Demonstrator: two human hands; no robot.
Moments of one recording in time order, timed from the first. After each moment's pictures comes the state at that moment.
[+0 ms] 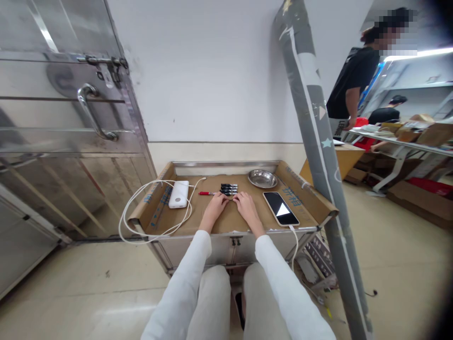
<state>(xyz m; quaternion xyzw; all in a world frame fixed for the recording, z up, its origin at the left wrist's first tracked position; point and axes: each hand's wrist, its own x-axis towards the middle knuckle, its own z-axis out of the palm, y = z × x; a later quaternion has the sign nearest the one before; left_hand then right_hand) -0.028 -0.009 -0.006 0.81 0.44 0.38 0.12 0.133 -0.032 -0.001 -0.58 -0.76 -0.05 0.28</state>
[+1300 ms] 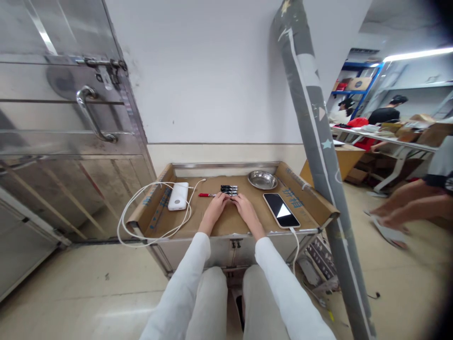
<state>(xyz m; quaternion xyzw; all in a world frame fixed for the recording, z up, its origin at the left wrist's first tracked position) -0.027 -0.009 -0.002 0.81 0.39 0.41 0.15 0.134 -0.022 -0.009 -0.53 -0.78 0.02 0.33</state>
